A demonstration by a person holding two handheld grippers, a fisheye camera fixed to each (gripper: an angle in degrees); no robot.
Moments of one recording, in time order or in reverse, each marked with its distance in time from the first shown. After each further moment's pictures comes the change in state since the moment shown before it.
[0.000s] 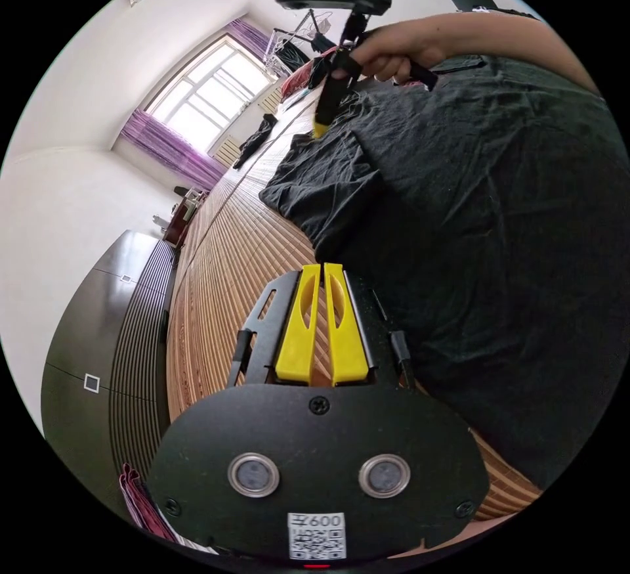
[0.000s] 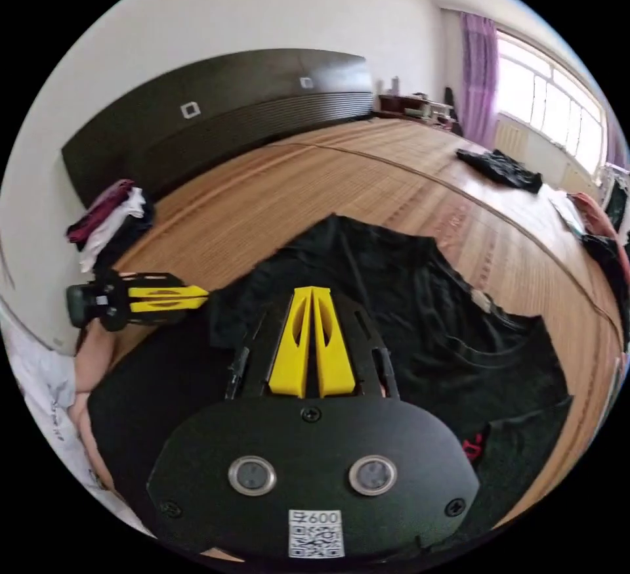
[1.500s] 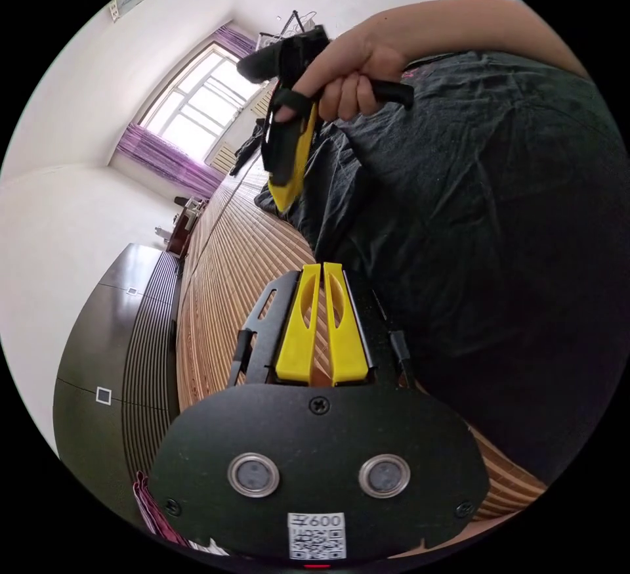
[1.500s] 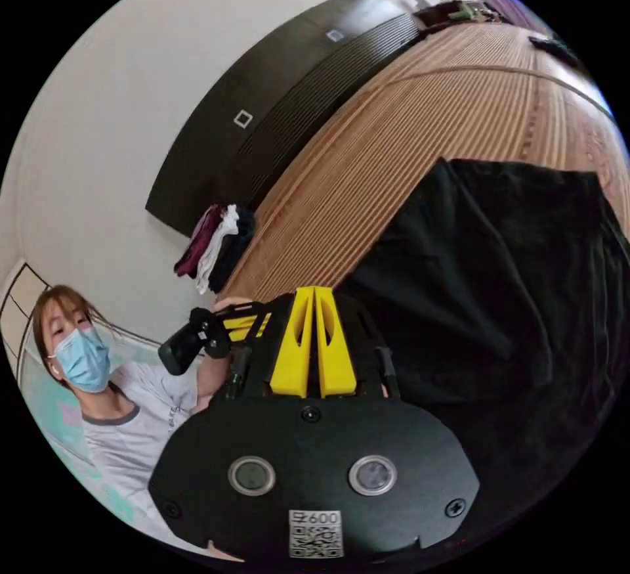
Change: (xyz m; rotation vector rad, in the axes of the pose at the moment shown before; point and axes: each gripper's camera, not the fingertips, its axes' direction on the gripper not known) left arm -0.005 0.003 0.022 0.002 -0.023 0.065; right arm 0.034 -0.385 -0.133 -0.290 -0.471 0.221
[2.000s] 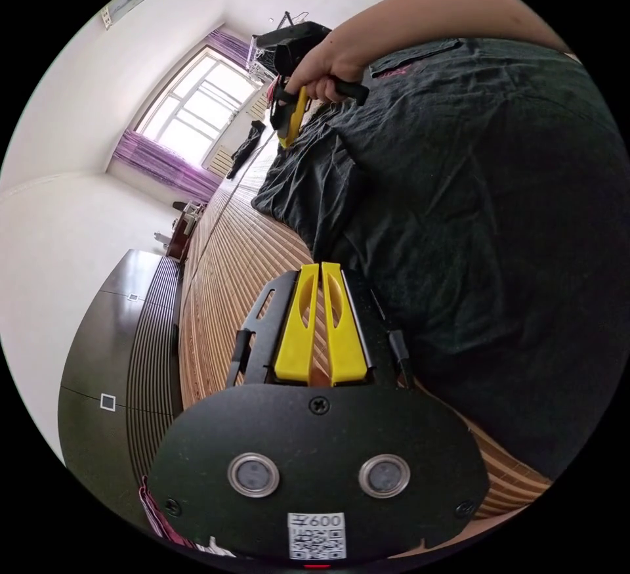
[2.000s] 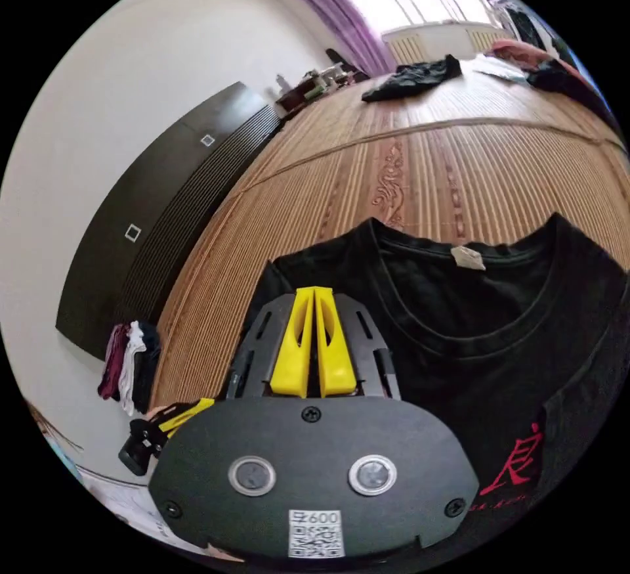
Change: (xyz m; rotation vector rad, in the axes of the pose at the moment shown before) left arm -0.007 0.006 0.007 0.001 -0.002 0.030; right arm 0.012 -0.016 -0.140 0.530 0.374 0.271
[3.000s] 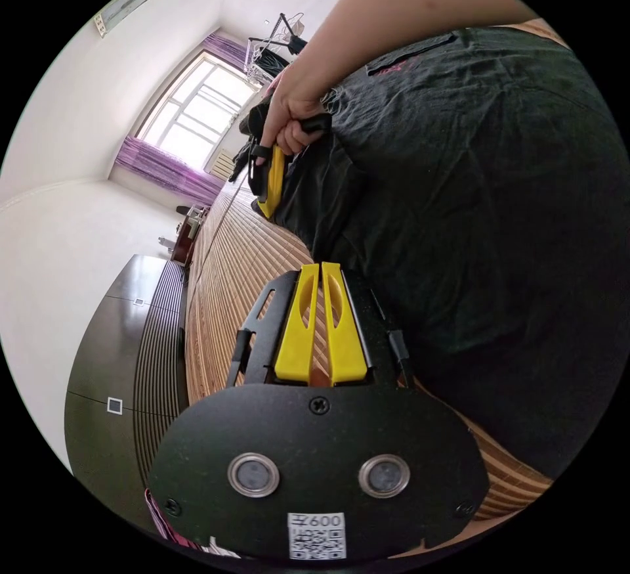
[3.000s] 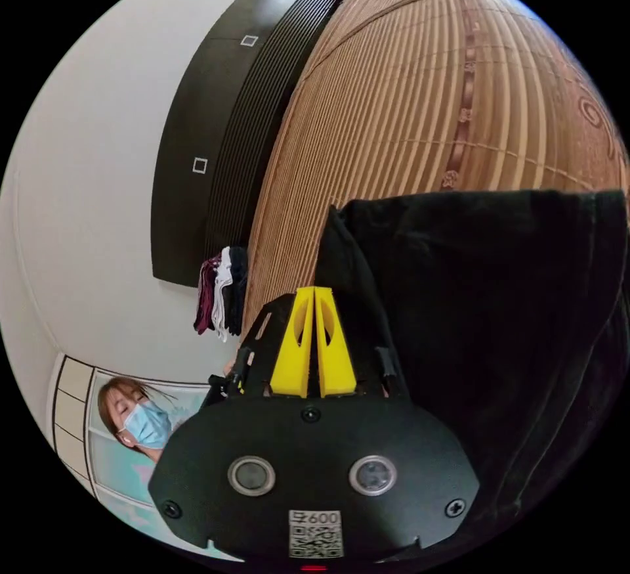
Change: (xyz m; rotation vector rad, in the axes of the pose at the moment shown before) left arm -0.015 0.011 0.009 0.001 -0.025 0.025; right arm 0.031 -0.073 0.152 -0.392 -0.469 0.168
